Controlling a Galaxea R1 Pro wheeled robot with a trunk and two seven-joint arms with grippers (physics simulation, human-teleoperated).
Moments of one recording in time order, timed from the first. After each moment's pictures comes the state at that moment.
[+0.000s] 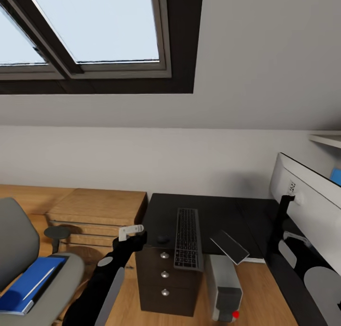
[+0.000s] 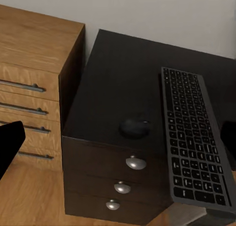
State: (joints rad) left arm -0.27 -0.11 -0.16 -1.37 0.21 0.44 0.22; right arm -0.77 -0.31 -0.07 -0.37 -0.34 0.41 -0.26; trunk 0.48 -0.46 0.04
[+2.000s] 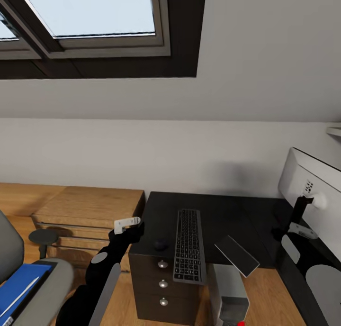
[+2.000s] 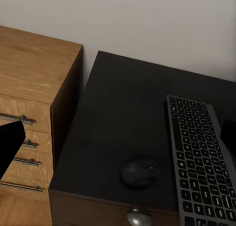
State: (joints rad) left arm -0.26 -0.10 -0.16 -1.49 0.22 0.45 0.23; right arm -0.77 -0.31 -0.16 -0.43 -0.34 0.26 -0.28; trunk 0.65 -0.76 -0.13
